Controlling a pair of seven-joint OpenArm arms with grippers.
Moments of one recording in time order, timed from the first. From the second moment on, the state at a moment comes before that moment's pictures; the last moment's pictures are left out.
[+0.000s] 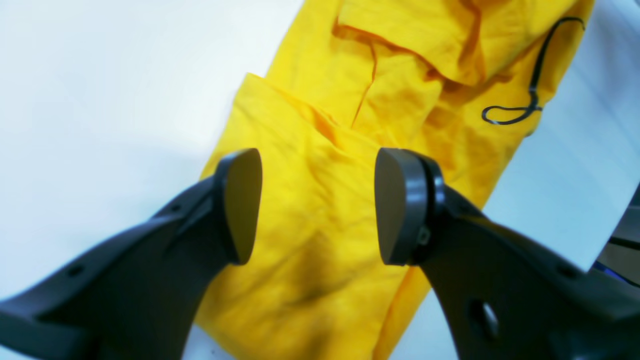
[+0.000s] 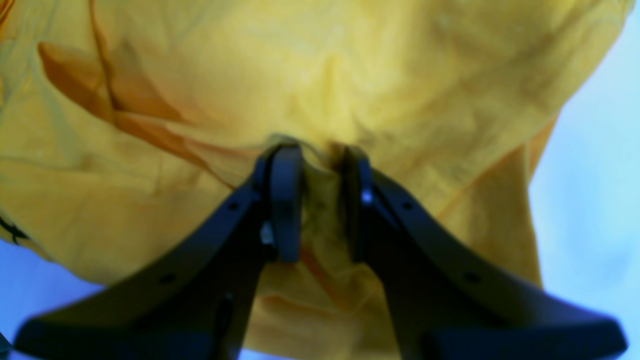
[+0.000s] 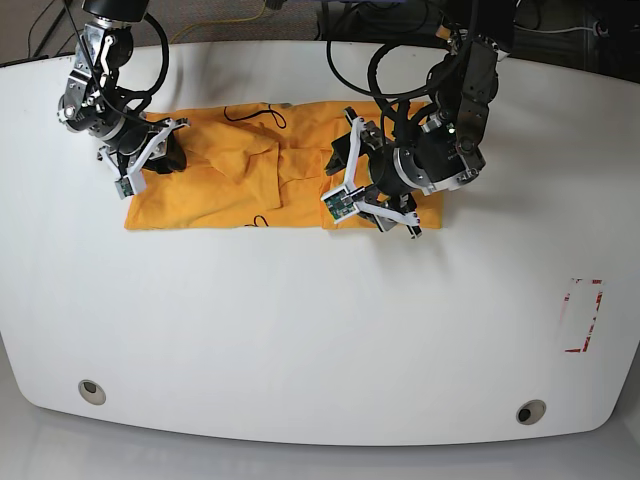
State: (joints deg) left arm 0.1 -2.5 16.0 113.1 -11.3 -41.9 72.0; right arm -13.3 15.3 23.6 85.3 26.5 40.5 -48.3
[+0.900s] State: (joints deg) left arm 2.0 -5.6 -9.8 104.6 -11.0 -41.9 68.4; right arm -13.2 15.3 23.7 85.3 26.9 40.6 -48.9
